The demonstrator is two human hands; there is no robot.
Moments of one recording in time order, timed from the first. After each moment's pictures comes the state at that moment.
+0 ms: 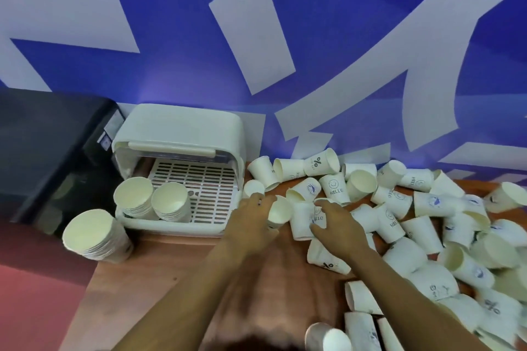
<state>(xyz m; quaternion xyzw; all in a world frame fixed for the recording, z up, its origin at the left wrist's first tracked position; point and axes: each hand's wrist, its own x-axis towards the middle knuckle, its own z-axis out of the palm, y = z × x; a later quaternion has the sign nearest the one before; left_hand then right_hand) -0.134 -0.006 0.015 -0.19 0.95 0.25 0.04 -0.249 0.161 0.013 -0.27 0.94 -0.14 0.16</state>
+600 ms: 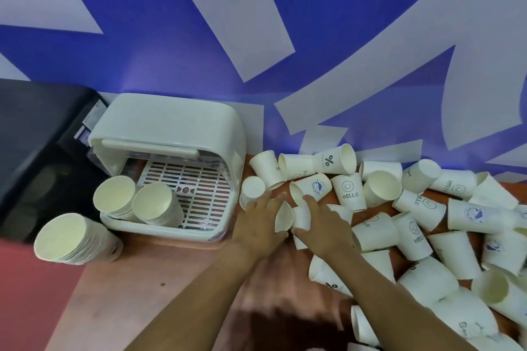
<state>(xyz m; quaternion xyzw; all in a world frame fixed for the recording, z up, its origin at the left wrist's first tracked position) -0.188 0.000 -0.037 -0.23 0.94 0.22 0.10 -0.291 0.127 -0.041 -0.31 0.93 -0.05 0.22</state>
